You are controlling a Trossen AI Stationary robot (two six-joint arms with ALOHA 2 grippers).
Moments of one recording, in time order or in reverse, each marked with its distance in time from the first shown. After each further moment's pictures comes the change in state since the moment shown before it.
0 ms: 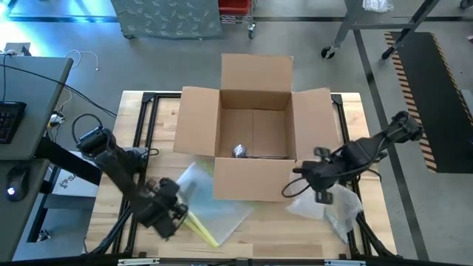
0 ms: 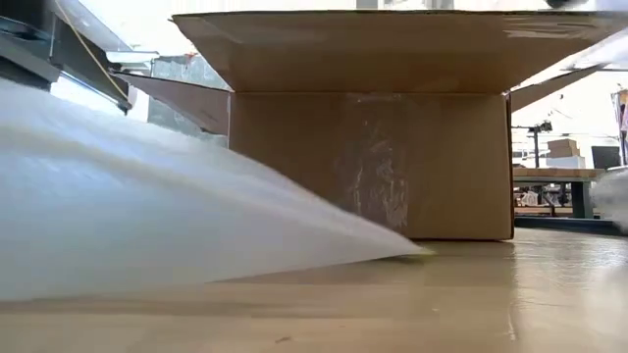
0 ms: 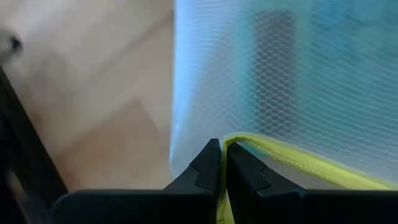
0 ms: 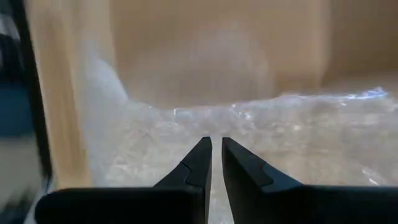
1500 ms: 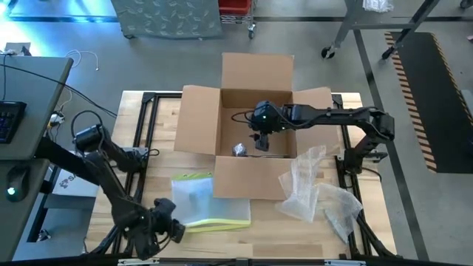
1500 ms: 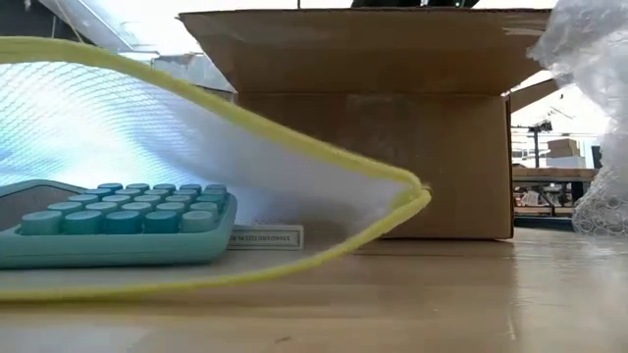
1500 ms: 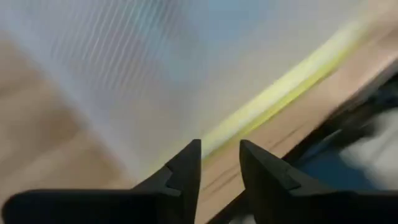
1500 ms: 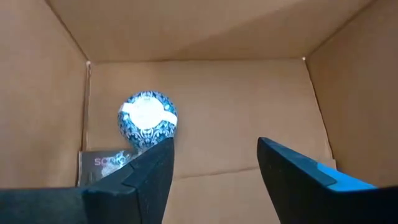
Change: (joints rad) left arm -0.132 -0.066 -0.001 0.482 -0.181 -0.239; right arm -0.747 0.328 -0.120 0.855 -0.105 -0.773
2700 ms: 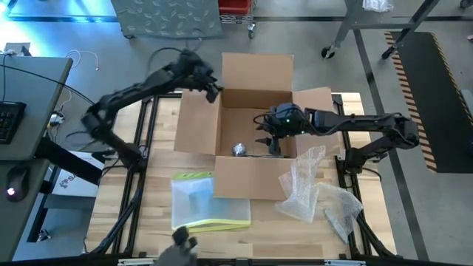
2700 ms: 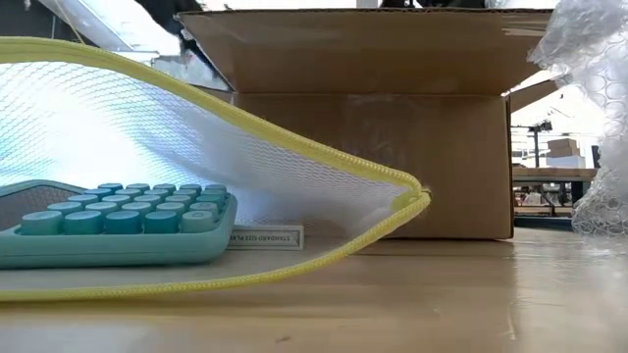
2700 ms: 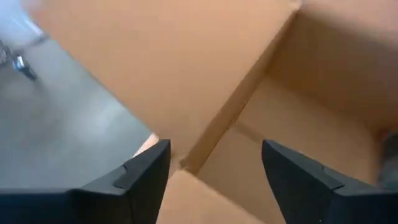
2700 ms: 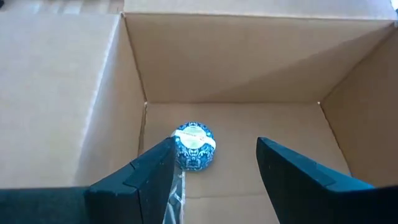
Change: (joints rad) left arm 1.803 0.004 0.240 0.342 0.769 2.238; right arm 0.027 -0.270 -0.256 0.241 -0.120 0.040
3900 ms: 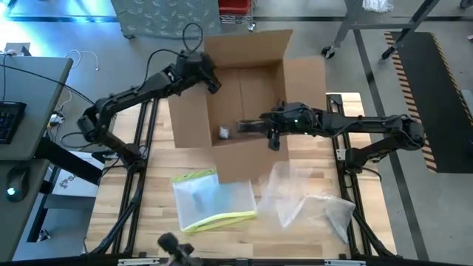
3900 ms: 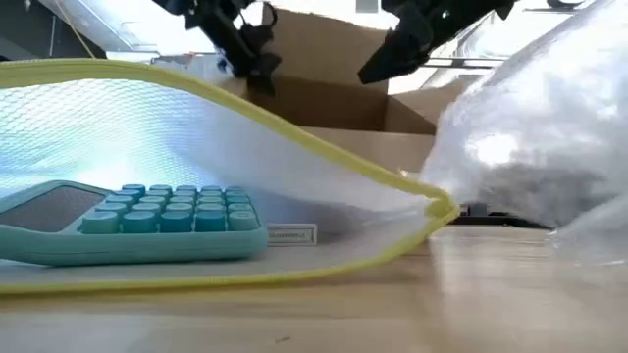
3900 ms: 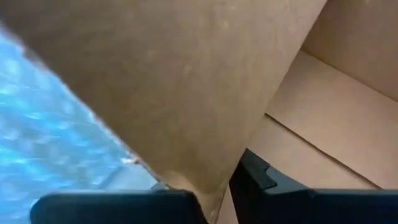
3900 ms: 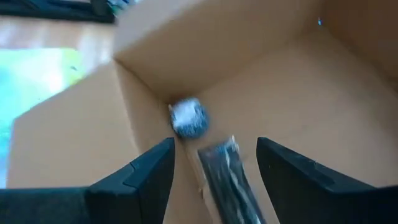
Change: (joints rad) left arm -0.138 -0.084 0.039 0.115 -0.578 0.195; right arm 0.020 -0.062 -0.008 0.061 0.240 -0.031
